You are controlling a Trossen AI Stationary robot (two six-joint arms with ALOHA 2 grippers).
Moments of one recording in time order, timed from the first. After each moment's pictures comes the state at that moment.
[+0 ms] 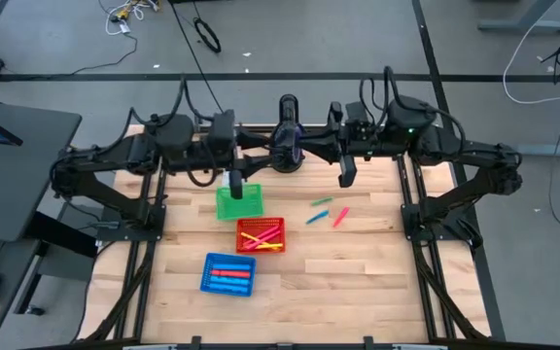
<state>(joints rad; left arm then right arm) -0.05 1.36 1.66 -0.32 -0.22 -0.13 -0.04 1.35 1.61 -0.18 -0.09 0.23</state>
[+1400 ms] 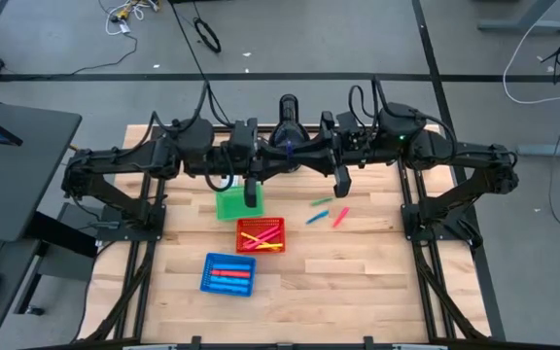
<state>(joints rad) -0.04 1.45 1.66 -0.17 -0.08 -0.15 0.00 1.38 1.61 -0.17 -0.12 0.22</state>
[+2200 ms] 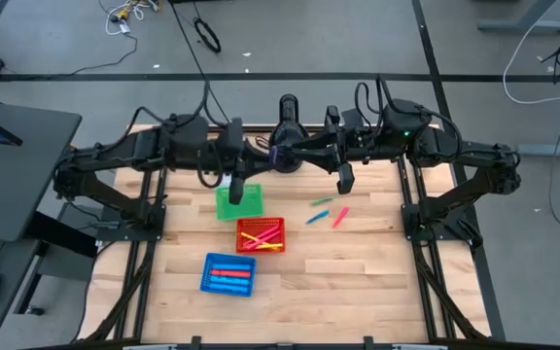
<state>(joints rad) 0.00 1.38 1.66 -0.48 -0.07 -0.09 -0.02 1.36 1.61 -0.19 -0.12 0.16</state>
